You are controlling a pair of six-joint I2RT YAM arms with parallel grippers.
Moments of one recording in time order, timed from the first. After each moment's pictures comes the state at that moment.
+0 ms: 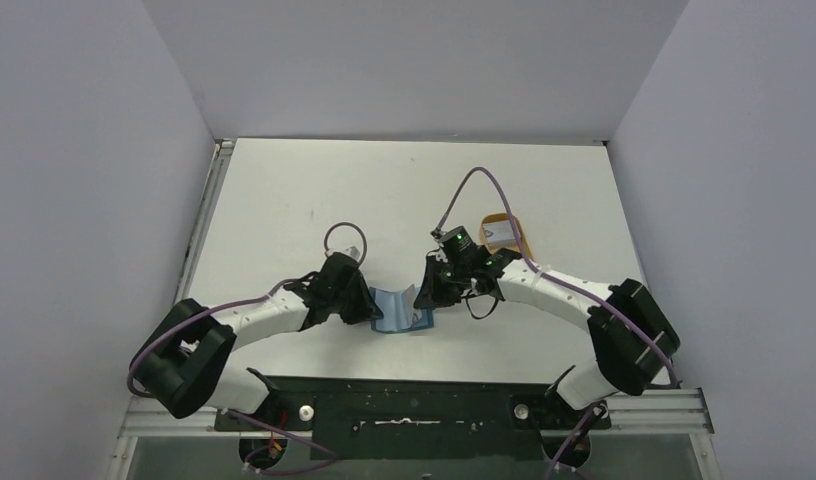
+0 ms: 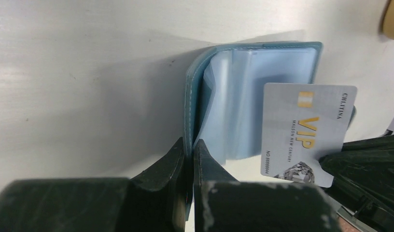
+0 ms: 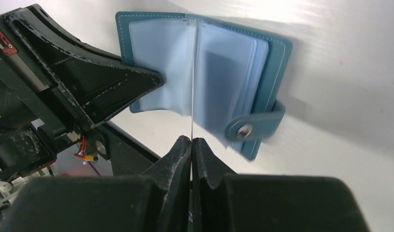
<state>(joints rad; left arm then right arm) -0.66 1.38 0.55 -0.08 0.13 -0.95 0.73 1.48 0.90 -0.38 -0.29 0.75</state>
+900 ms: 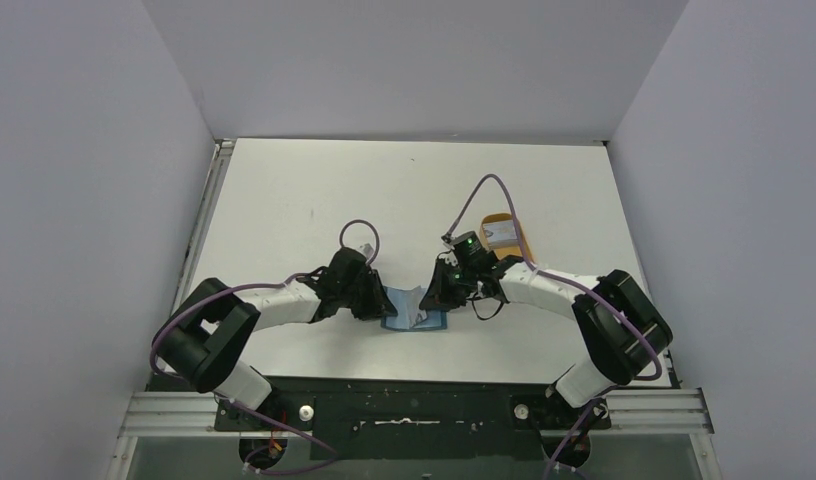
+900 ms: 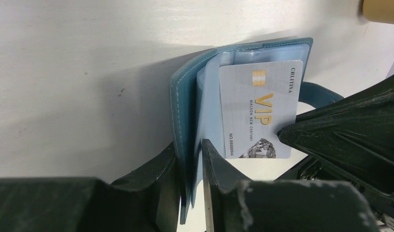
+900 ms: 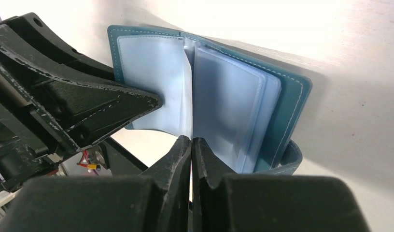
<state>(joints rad) -0.66 1.54 0.59 0.05 0.25 -0.91 0.65 1.56 0.79 -0.18 -0.38 0.77</state>
